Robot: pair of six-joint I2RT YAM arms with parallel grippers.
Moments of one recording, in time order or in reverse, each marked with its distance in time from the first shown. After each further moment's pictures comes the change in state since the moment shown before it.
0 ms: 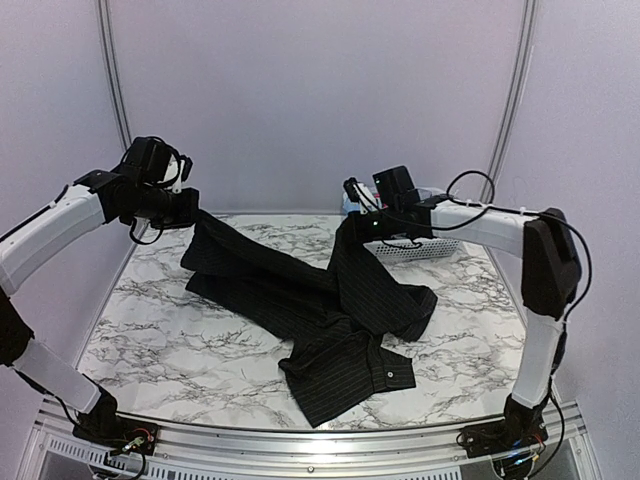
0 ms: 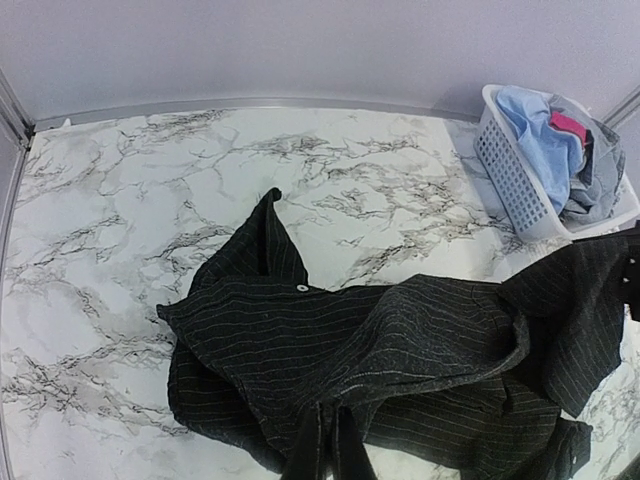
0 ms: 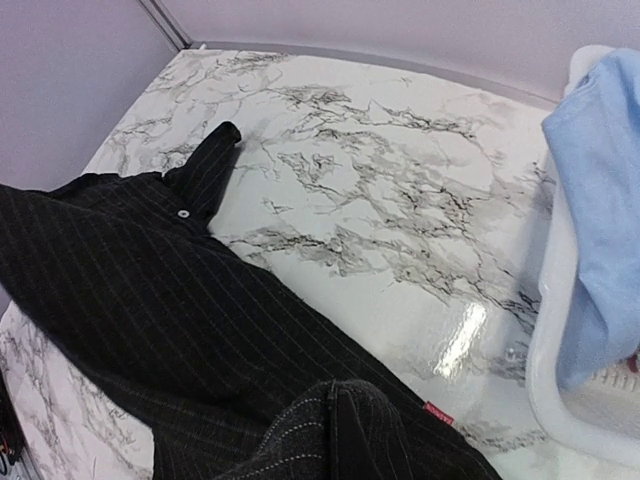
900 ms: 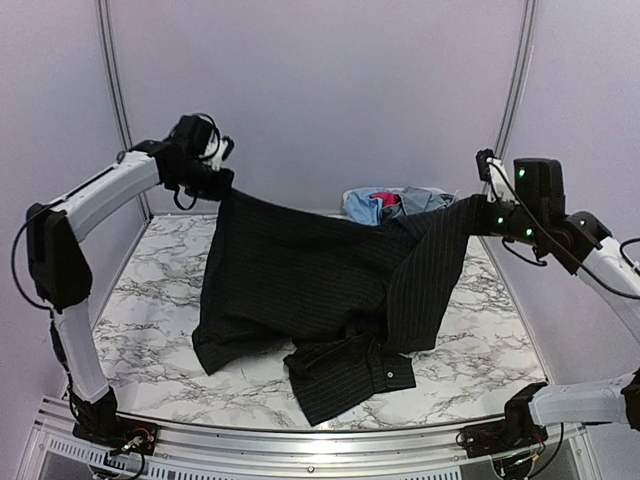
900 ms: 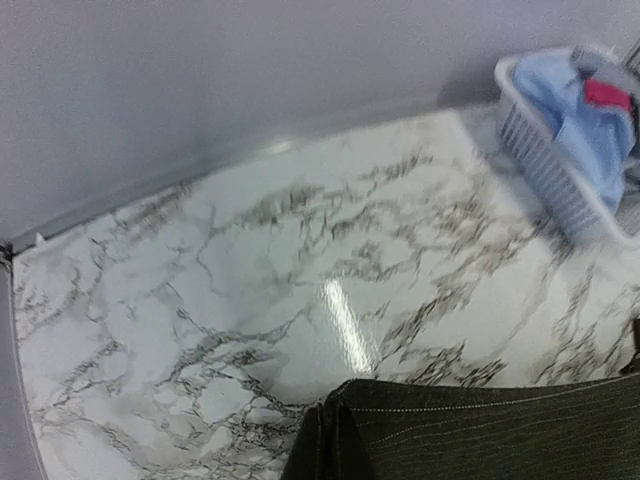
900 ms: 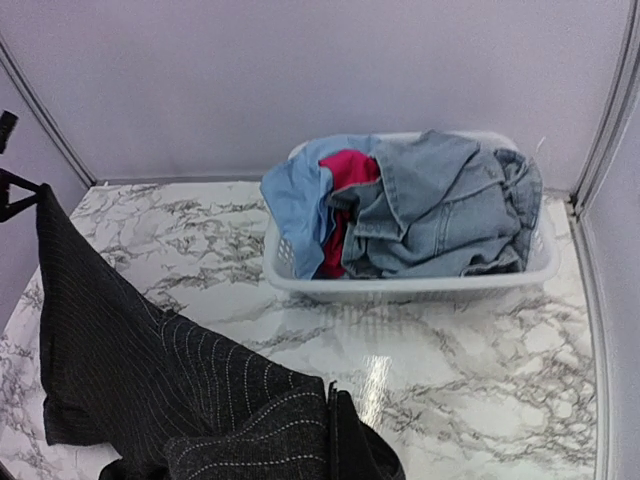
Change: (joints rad) left arm 0.006 0.502 0.485 -0.074 0.010 0.270; right arm -0.140 -0.880 -0.409 -0.293 0.331 0.006
